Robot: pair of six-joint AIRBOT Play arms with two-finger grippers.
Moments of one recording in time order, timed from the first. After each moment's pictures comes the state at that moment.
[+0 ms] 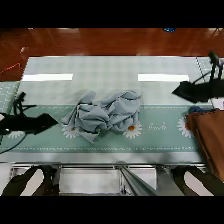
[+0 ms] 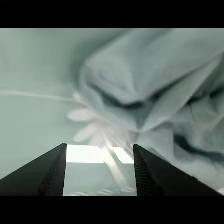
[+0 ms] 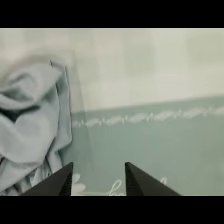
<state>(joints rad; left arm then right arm) 0.33 -0.87 0.49 1.02 -1.17 -1.36 -0.17 -1.00 0.92 -1.10 1.14 1.56</state>
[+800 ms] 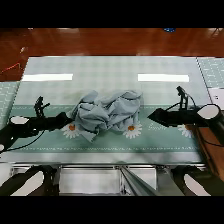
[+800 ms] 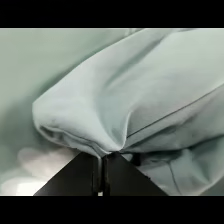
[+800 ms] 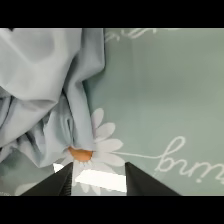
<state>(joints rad) 0.15 -1.09 0.37 0.58 -0.75 -1.07 0.04 -0.98 0.55 -0.85 0.94 1.47</state>
